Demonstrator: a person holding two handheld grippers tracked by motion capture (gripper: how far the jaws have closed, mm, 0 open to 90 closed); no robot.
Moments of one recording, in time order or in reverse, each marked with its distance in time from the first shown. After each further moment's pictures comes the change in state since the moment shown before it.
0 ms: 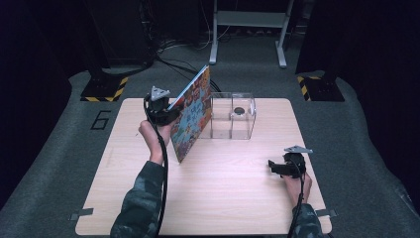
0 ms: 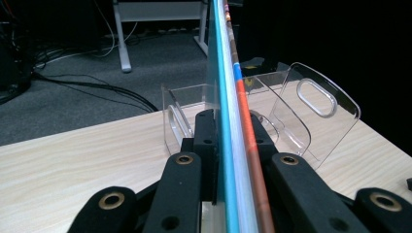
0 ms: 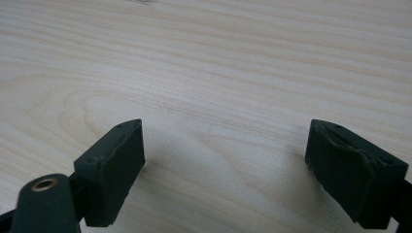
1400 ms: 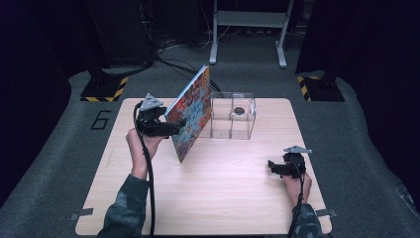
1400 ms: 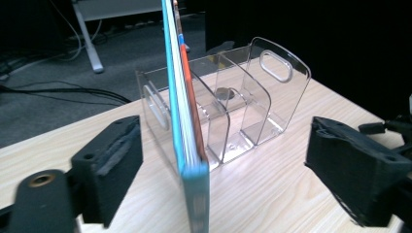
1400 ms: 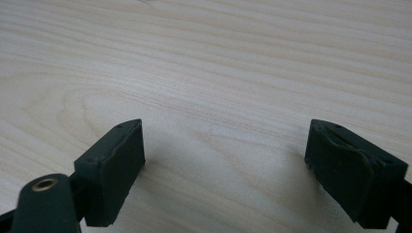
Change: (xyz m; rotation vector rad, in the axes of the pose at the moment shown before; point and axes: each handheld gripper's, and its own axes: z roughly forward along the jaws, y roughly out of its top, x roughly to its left) left arm 0.001 -0.010 -0.050 0.054 -0.132 0.127; right arm 0.002 0.000 0.001 0.002 -0.012 0.004
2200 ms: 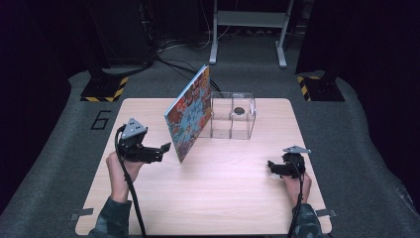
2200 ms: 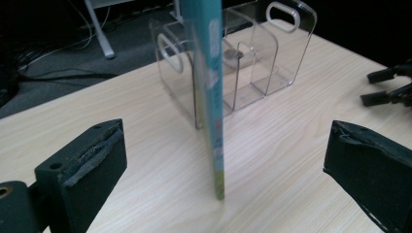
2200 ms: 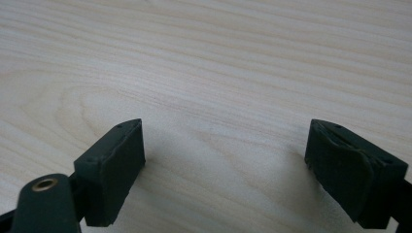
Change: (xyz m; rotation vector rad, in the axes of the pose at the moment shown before) left arm 0.004 -0.059 -0.047 0.057 0.039 0.044; right arm 0.001 0.000 0.001 -0.001 -0.012 -0.017
